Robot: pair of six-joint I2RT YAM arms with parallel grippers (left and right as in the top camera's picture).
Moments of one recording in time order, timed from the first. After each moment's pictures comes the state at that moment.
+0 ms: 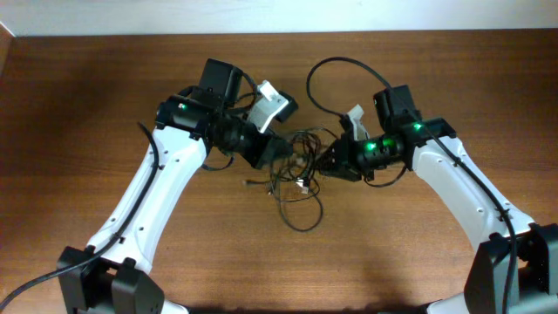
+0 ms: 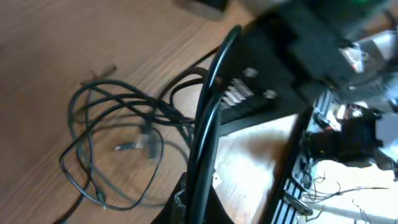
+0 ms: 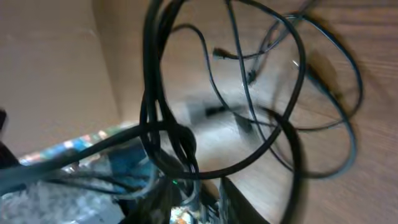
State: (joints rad) left arm -0.31 1.64 1.50 -1.03 0.75 0.33; right arm 0.24 1.66 1.21 -0.78 -0.89 0.48
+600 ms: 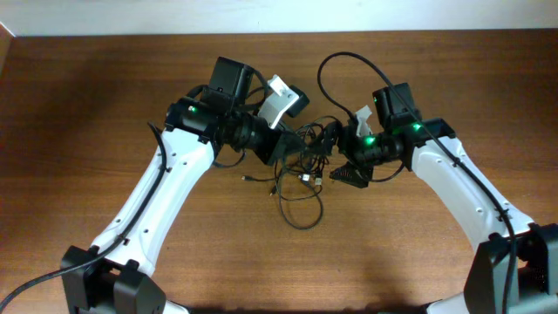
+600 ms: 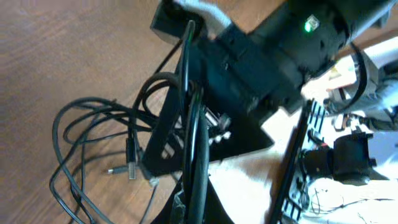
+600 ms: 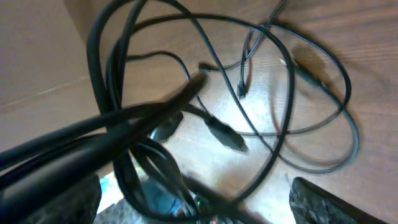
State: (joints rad) left arm -0.36 1.64 1.50 -0.90 0.75 0.23; right arm 0.26 1.66 1.20 -0.71 -0.80 0.76
